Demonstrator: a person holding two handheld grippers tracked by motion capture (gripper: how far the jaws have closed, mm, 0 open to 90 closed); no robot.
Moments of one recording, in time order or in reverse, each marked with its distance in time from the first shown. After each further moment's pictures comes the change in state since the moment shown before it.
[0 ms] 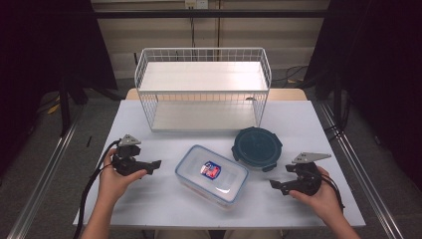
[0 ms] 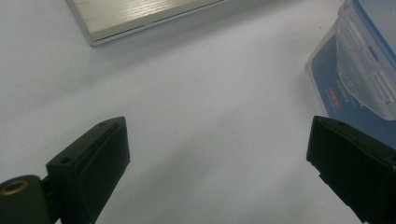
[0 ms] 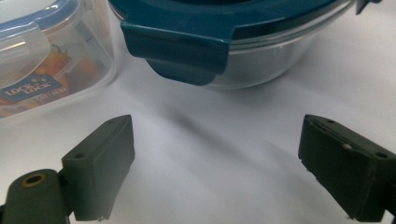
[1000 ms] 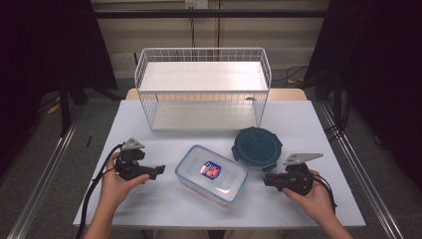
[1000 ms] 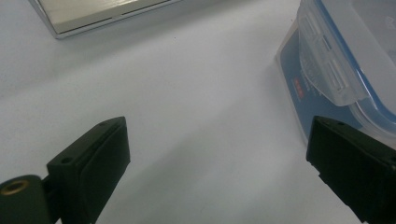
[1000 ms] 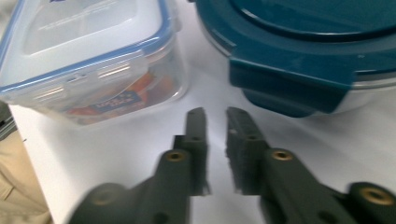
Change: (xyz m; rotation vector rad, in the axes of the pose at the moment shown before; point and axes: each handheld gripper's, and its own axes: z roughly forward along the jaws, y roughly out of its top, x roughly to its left) left arm -0.015 -0.003 -0.002 0.018 -0.036 0.009; right arm 0.030 0.016 -0.001 0.012 0.128 -0.025
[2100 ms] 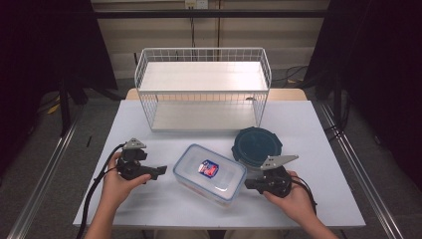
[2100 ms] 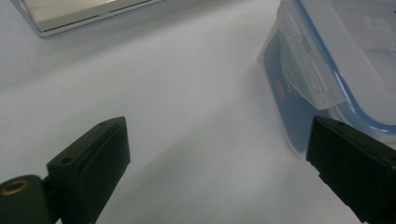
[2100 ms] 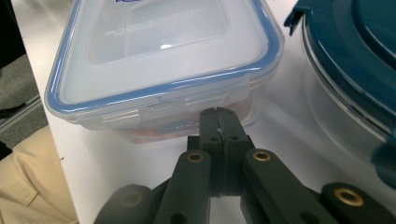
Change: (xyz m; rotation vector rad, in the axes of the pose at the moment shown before) left arm -0.003 0.002 0.002 0.012 -0.032 -0.002; right arm 0.038 0.019 0.033 0.008 0.082 -0.089
